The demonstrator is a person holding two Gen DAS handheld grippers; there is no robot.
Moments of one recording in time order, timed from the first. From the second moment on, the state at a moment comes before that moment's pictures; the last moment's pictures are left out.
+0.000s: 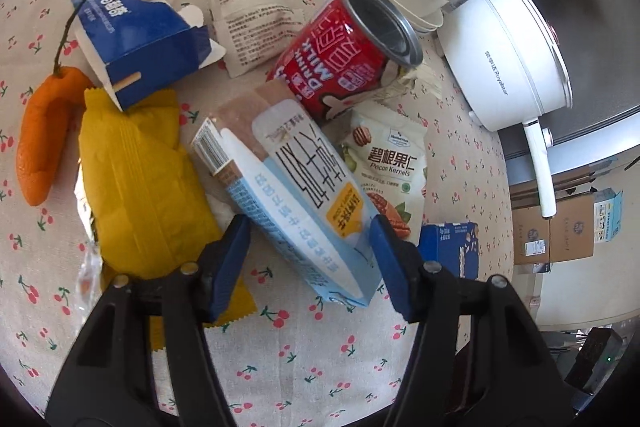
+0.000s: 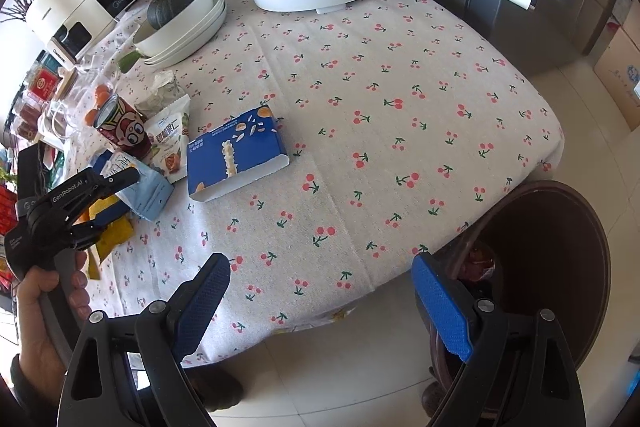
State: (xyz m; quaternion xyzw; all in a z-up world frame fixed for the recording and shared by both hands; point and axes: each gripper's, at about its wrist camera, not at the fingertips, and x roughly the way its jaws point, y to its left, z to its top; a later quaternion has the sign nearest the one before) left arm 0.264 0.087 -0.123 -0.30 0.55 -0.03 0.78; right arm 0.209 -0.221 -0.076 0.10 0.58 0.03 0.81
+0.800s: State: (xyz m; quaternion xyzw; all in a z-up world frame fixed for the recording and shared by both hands) left arm 0.277 0.046 -0.121 -0.17 0.56 0.05 0.81; right arm 0.203 -0.230 -0.076 0.10 0.58 0.03 0.80
